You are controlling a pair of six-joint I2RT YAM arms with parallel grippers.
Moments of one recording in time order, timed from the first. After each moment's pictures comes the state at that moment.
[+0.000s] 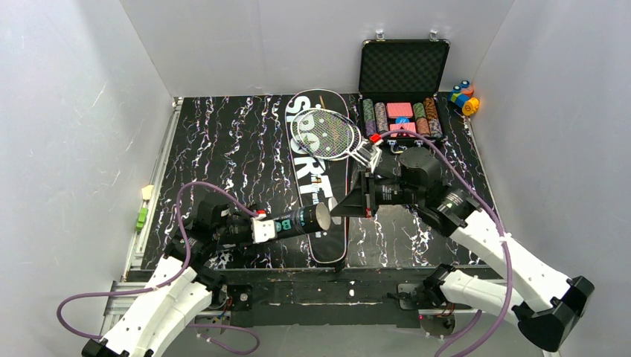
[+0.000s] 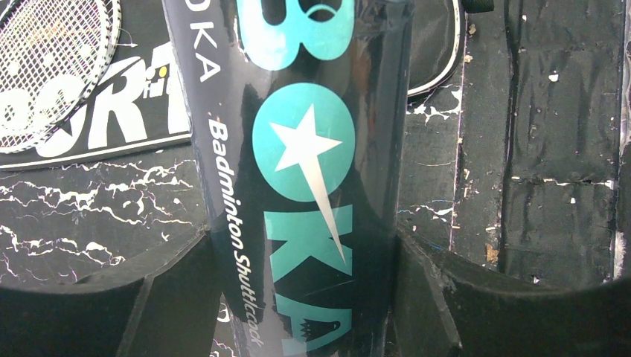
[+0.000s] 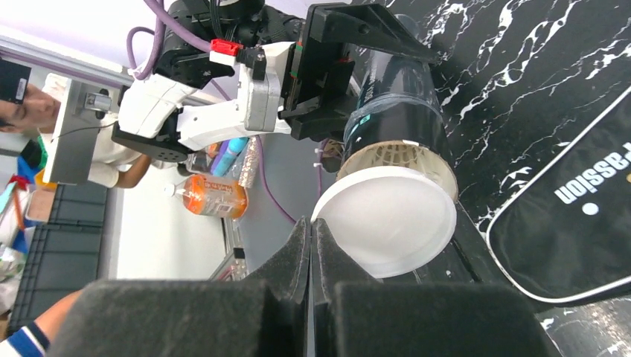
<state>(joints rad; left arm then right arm) -0.43 0.58 0.53 -0.63 0.67 0.88 0.74 0.93 0.97 -0.36 -0.70 0.72</state>
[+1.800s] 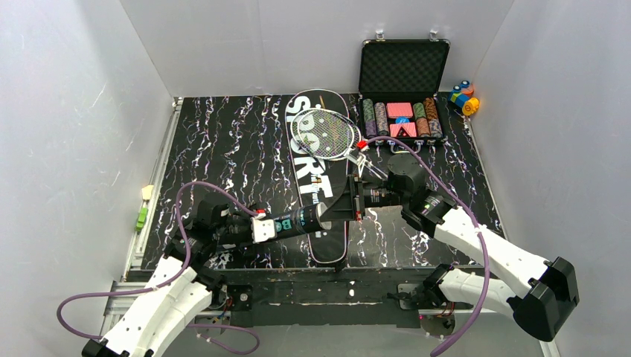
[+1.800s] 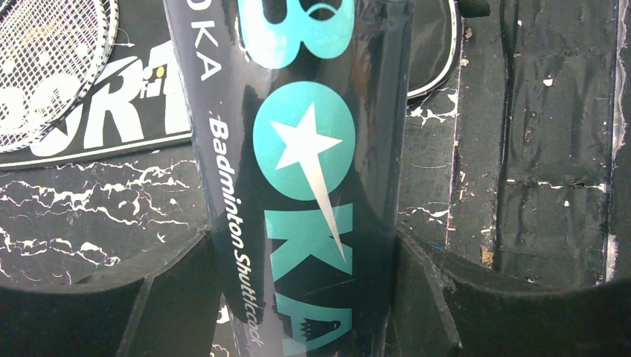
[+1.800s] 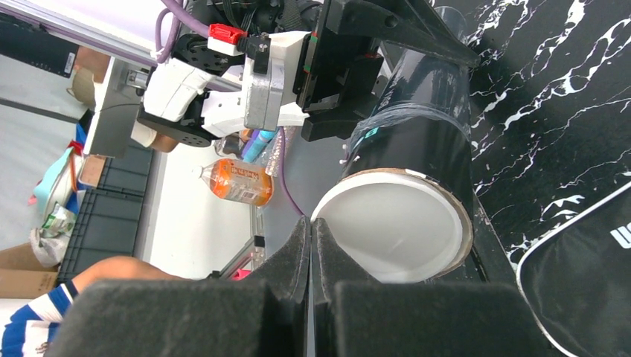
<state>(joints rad) -0.43 0.58 0.53 -0.63 0.68 0.86 0.78 1.03 0.80 0.03 -0.83 0.85</state>
